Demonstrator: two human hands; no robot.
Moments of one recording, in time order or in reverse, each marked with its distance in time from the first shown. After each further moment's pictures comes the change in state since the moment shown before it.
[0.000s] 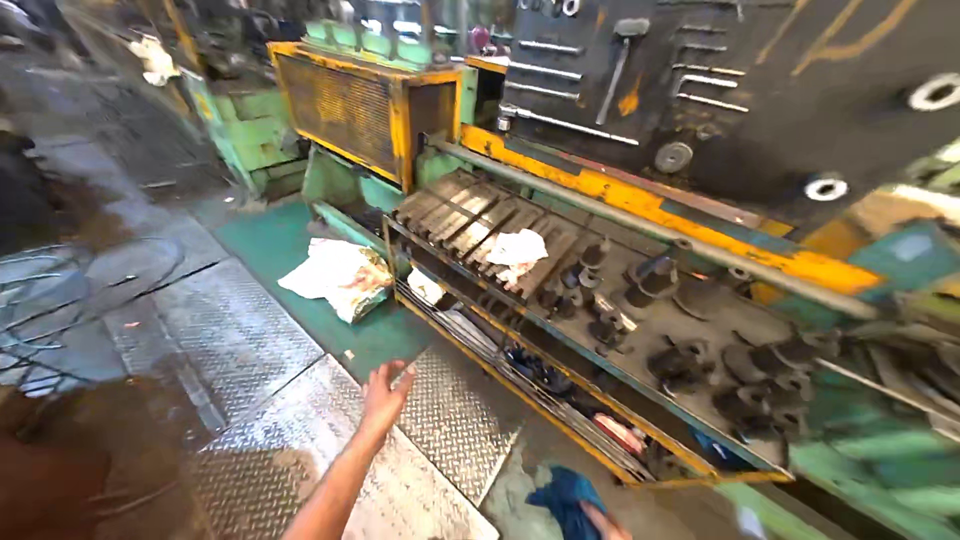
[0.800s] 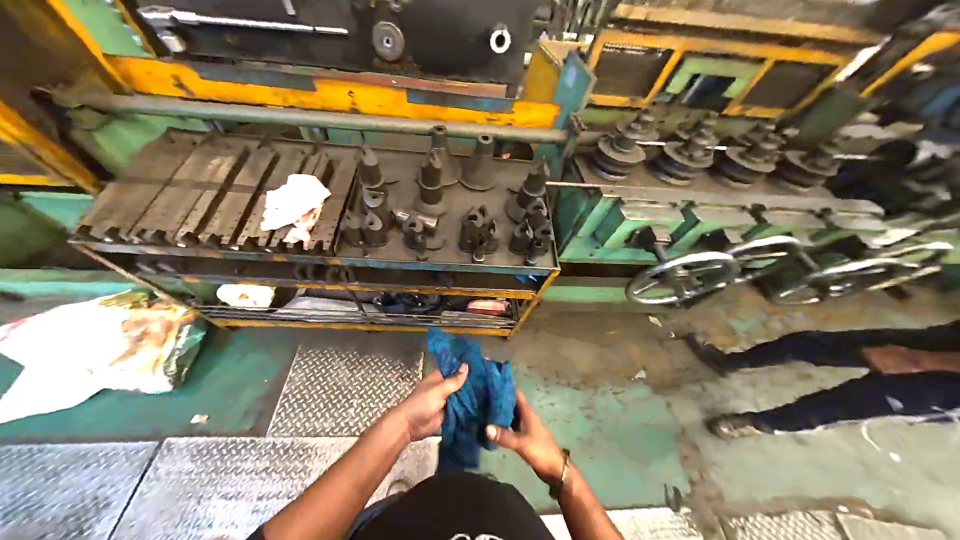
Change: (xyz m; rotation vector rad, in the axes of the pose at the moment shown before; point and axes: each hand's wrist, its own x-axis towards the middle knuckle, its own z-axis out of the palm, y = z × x) left_hand -0.220 0.092 0.307 -0.394 -1.281 -0.305; right_hand -0.089 0.044 -0.132 0.071 0.017 -0.351
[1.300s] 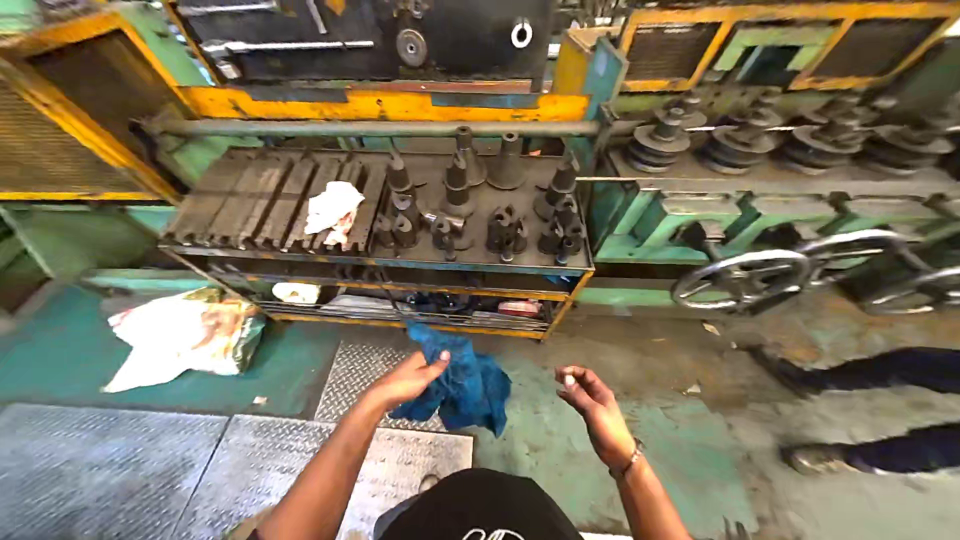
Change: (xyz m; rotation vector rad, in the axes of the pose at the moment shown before) left_hand -0.027 0.057 -0.059 0.823 0.249 -0.029; right_hand 0.027 -0.003 -0.071 0.170 0.249 -0.035
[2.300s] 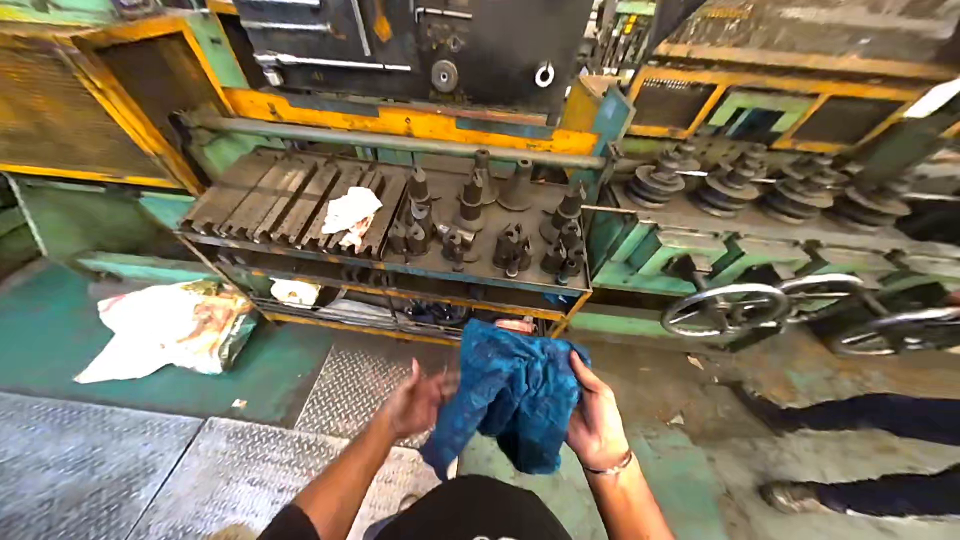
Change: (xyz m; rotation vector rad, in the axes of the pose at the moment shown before) left_hand 0.004 -0.106 0.028 -0.981 -0.416 0.233; right_hand -0.032 -0.105 0.090 0.973 -0.139 0.163
